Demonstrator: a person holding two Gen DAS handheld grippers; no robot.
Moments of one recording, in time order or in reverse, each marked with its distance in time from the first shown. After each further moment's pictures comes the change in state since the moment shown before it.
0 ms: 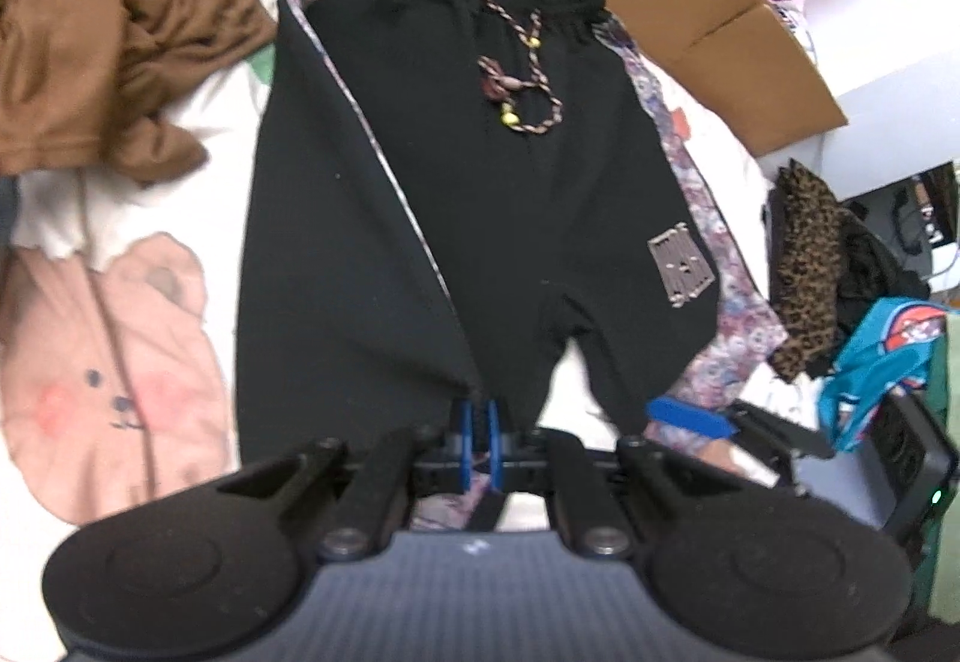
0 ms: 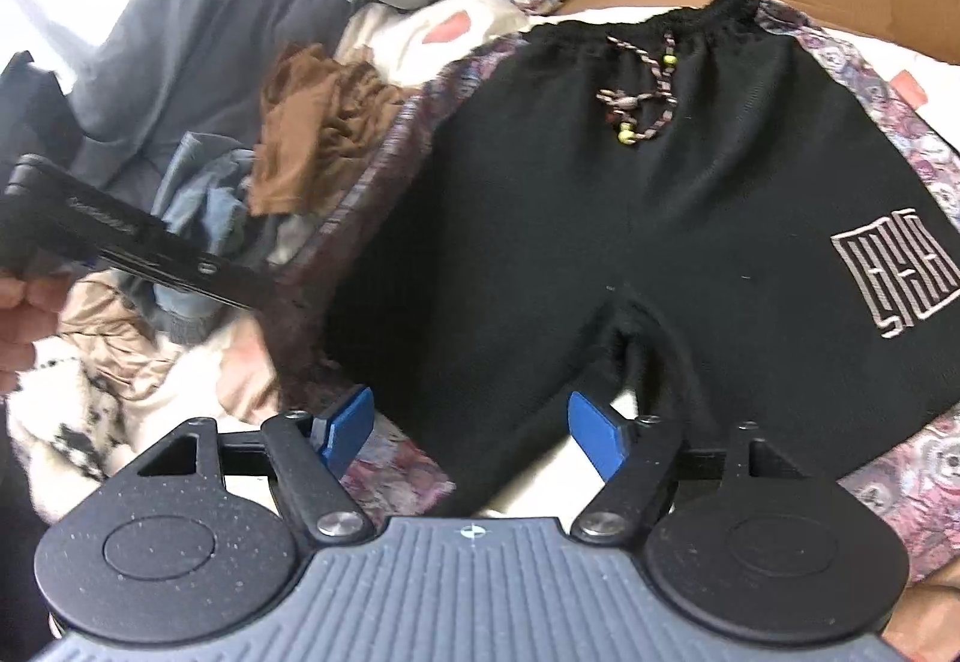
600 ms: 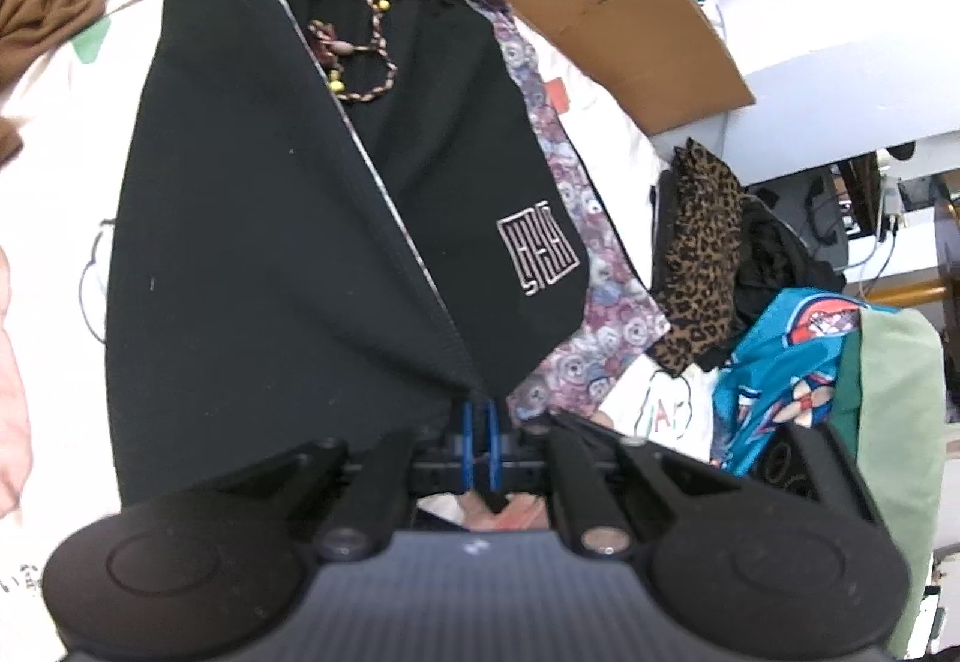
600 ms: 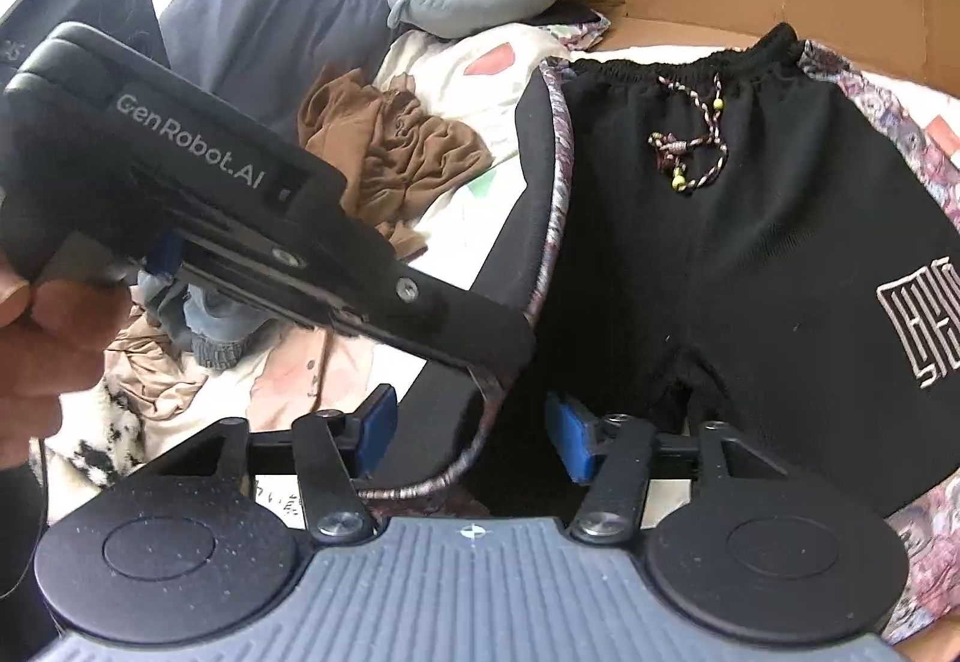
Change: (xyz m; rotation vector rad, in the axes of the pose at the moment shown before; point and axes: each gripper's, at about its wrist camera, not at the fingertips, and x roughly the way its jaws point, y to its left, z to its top) left arm 0.032 -0.075 0.004 0.001 0.041 -0.190; right arm 0.002 0.025 0.012 -0.032 -0.068 0.008
